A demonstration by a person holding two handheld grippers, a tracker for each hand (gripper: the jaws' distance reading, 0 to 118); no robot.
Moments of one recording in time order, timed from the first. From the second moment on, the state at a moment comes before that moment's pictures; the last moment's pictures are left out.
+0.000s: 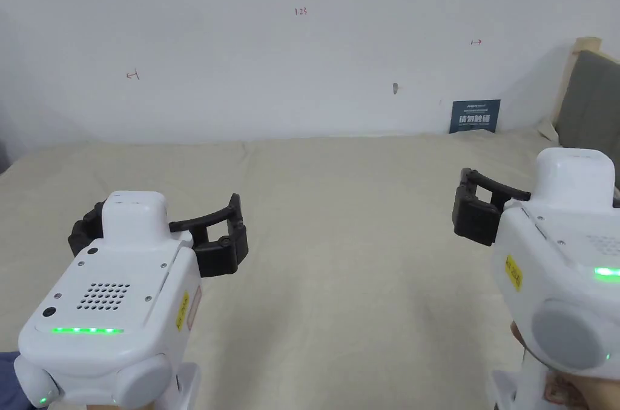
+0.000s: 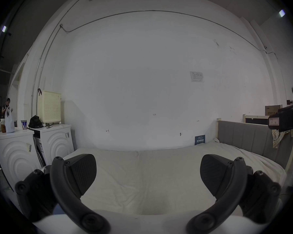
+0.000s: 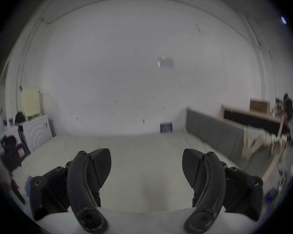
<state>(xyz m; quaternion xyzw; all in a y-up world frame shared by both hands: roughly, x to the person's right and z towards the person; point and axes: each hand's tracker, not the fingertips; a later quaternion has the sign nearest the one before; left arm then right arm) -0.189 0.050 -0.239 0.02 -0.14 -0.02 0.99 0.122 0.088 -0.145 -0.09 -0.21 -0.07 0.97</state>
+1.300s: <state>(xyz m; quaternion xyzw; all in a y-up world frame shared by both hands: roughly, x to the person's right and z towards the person) -0.194 0.049 -0.238 0.02 -0.14 -0.01 0.99 0.120 0.069 -0.136 -0.01 -0.23 -0.01 0.97</state>
